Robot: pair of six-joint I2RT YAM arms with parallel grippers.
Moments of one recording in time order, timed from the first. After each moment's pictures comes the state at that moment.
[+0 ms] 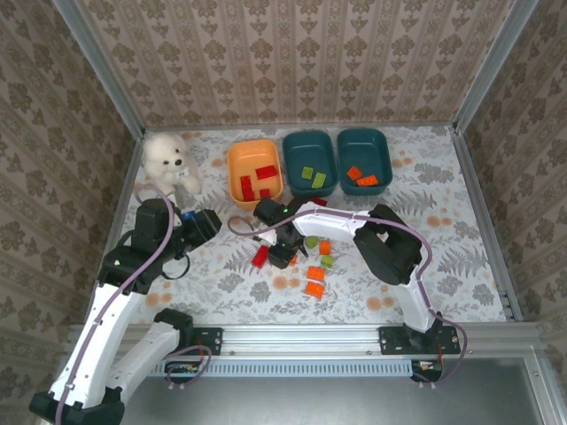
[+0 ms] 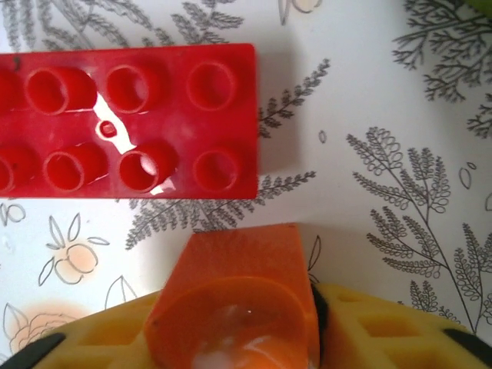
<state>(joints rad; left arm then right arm) -0.37 0.72 0.92 -0.90 0.12 -0.77 0.88 2.09 1.52 -0.84 -0.07 -0.13</state>
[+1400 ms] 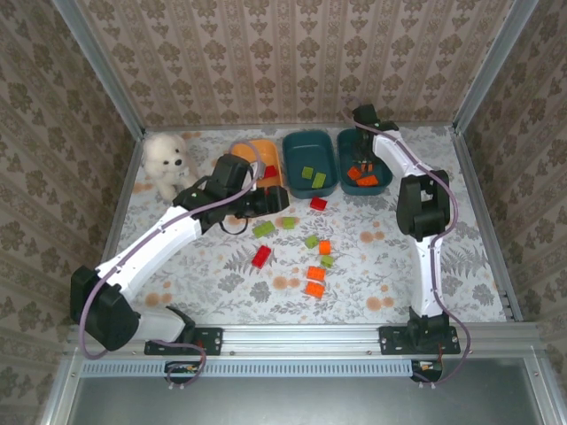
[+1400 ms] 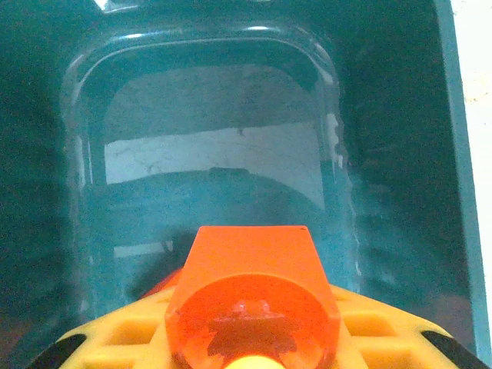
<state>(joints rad) -0.65 1.32 1.15 -0.57 0.31 -0.67 0.15 2.33 2.07 -0.86 0.25 0.24</state>
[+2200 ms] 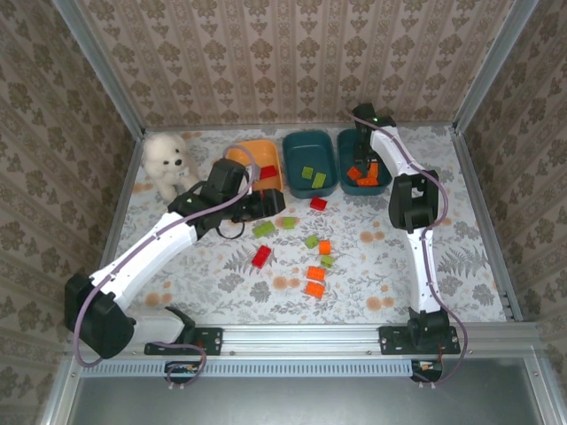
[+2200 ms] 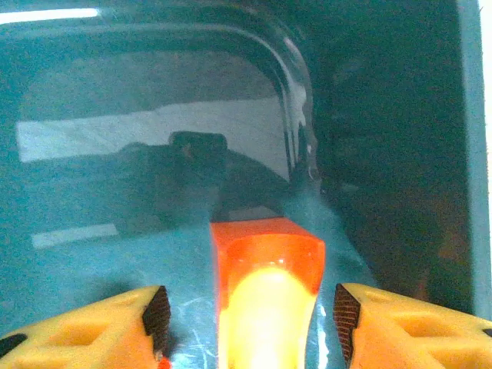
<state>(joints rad) -0.65 1.27 1.10 -0.58 0.28 -0.70 0.14 2.53 2.37 -1.06 0.31 0.21</state>
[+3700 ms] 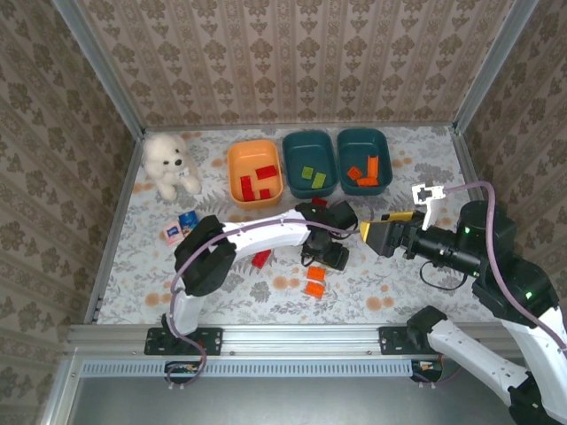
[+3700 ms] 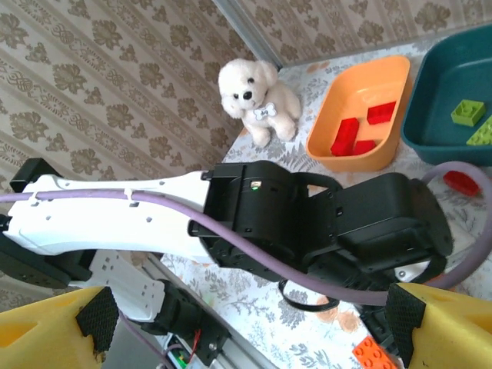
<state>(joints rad) -1.12 2.02 1.57 -0.87 0.07 -0.60 0.51 0.66 1.22 -0.88 -0.33 0.56</state>
